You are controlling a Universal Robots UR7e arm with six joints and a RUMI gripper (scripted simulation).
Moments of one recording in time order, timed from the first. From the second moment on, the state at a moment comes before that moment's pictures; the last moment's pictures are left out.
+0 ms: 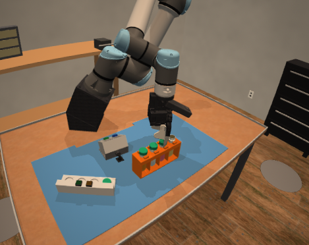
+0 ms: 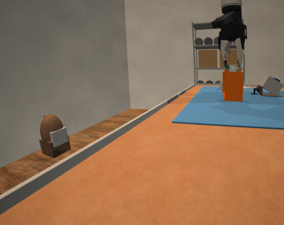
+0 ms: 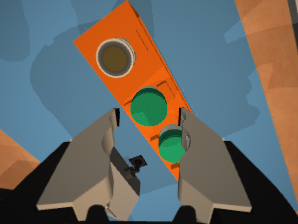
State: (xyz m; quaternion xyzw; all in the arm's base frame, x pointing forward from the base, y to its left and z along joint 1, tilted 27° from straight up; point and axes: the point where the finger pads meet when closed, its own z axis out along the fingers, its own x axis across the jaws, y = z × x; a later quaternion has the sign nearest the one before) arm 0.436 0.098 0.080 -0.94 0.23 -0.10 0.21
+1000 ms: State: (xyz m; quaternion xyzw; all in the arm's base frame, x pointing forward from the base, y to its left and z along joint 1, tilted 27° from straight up) arm 0.438 0.099 0.076 -0.95 0.19 -0.11 0.21
